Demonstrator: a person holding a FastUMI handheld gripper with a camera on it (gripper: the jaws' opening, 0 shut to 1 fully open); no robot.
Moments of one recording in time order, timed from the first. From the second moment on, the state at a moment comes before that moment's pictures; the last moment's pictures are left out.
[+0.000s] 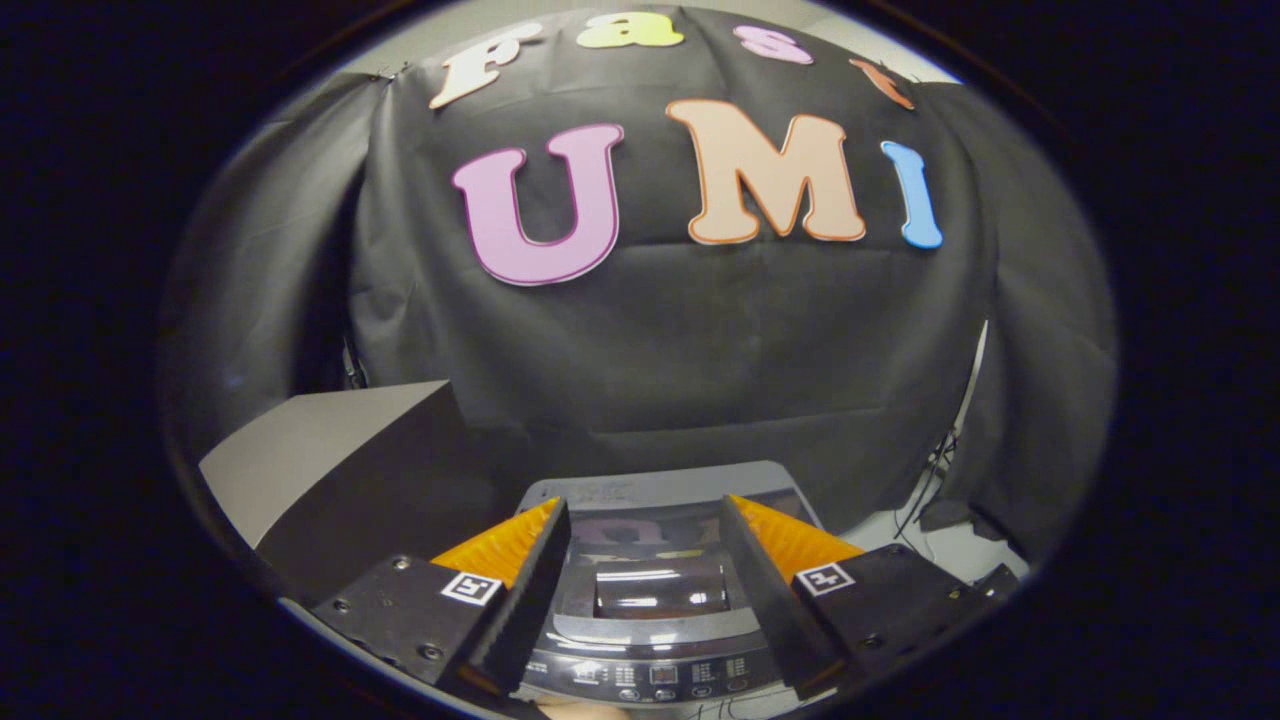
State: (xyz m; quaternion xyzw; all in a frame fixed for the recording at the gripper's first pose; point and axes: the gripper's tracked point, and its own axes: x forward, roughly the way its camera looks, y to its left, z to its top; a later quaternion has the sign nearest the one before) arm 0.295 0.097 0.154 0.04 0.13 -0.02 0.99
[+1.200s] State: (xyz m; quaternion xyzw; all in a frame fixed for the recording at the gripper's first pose) arm 0.102 0.006 0.119 0.01 -0.07 0.02 1.00
